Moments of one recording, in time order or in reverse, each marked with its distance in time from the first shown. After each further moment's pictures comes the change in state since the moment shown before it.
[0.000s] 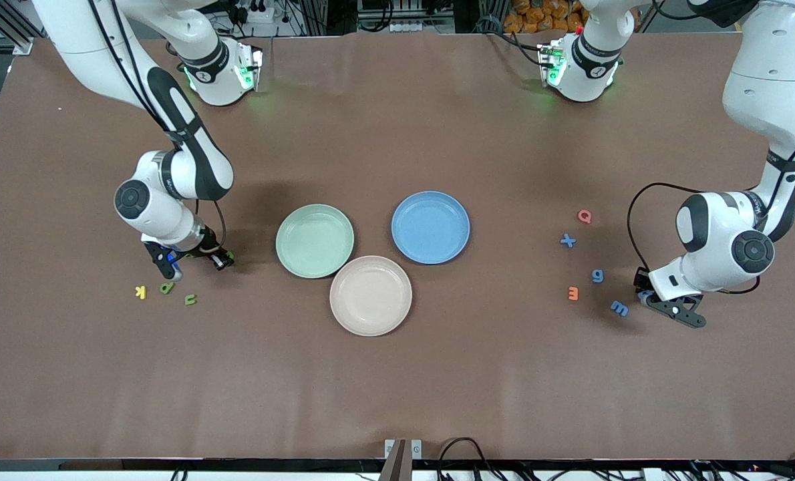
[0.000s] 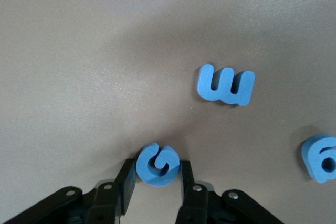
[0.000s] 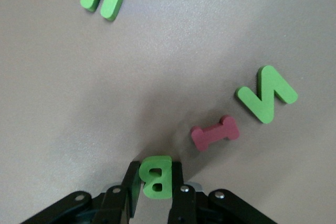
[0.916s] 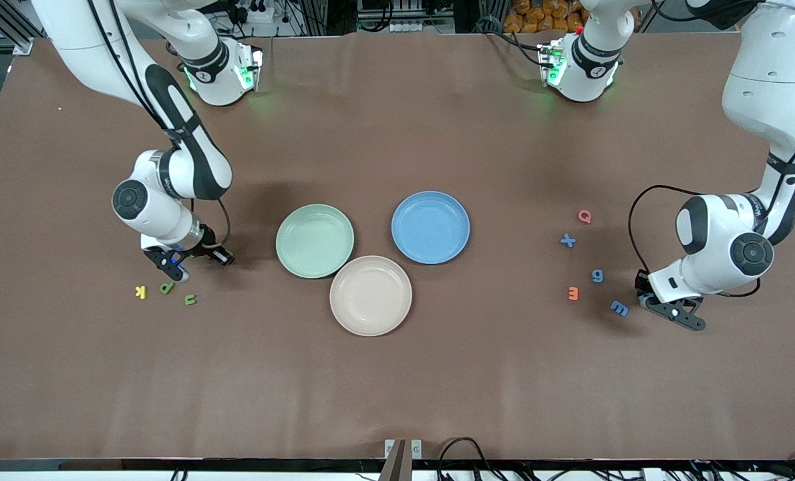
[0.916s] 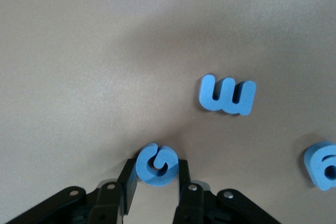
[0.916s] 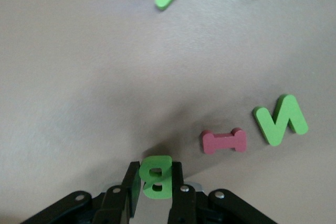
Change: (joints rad) left arm -0.006 0.012 0.000 0.022 0.015 -0.002 0.000; right arm 0.000 -0.020 -0.001 0.006 -0.002 -0.046 -0.282
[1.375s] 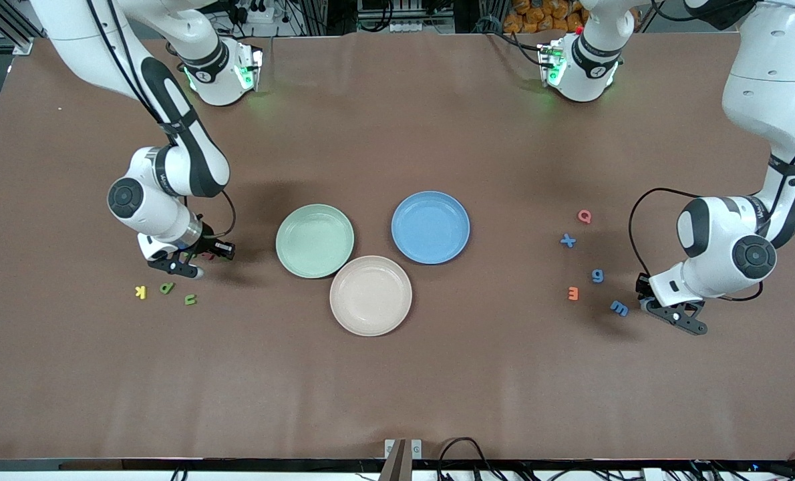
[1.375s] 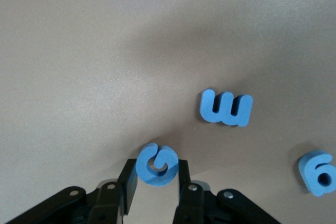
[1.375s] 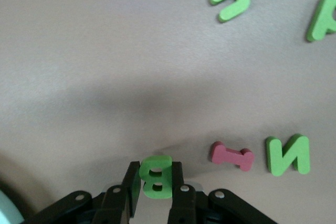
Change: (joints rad) left arm -0.006 0.002 -0.004 0.032 0.000 -0.019 0.000; right arm 0.003 -0.024 0.000 0.000 -0.001 -0.030 -0.342
